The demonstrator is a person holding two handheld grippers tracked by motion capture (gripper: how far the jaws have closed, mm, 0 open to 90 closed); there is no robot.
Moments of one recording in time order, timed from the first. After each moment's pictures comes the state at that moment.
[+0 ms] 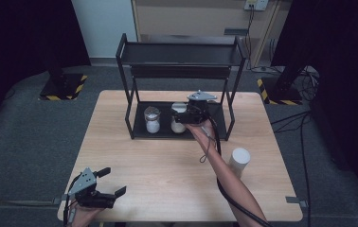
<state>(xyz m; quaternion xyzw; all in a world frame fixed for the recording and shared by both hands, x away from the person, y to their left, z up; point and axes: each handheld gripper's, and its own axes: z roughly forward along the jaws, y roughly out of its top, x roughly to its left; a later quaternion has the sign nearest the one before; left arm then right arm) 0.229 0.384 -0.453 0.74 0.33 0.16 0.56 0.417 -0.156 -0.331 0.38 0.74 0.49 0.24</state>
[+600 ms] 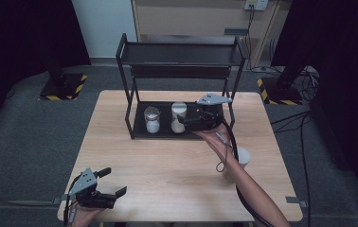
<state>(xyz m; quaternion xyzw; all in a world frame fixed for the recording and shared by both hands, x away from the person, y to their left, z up) 0.229 0.384 -0.453 0.74 0.33 0.16 0.56 0.372 -0.191 -0.289 0.33 0.77 0.50 0.23</state>
